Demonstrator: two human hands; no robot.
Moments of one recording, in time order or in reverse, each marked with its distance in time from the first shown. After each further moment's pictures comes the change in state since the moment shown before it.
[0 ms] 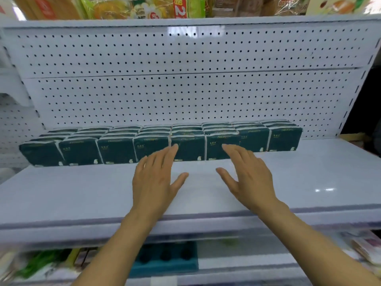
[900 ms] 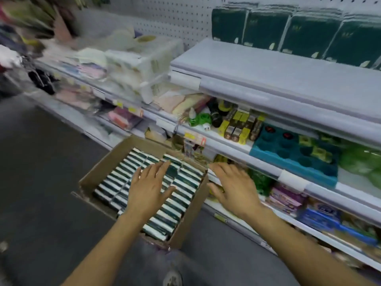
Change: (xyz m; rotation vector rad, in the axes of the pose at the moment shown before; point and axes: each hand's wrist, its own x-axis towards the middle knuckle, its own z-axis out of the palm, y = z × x) left_hand -0.416 -0.212 -0.182 0.285 -0.670 -0.588; right_hand -0.219 -0.352 0.097 0.354 -0.709 -0.525
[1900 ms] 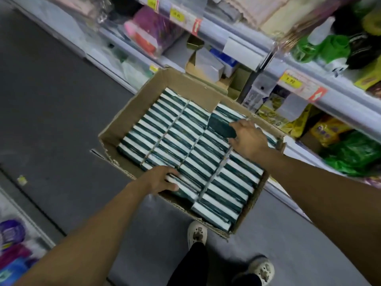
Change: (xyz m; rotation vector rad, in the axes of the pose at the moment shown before) left_hand -0.004 -0.250 0.222 -0.637 -0.967 -0.165; right_hand 0.190 -0.066 0.259 0.010 -0.530 0.197
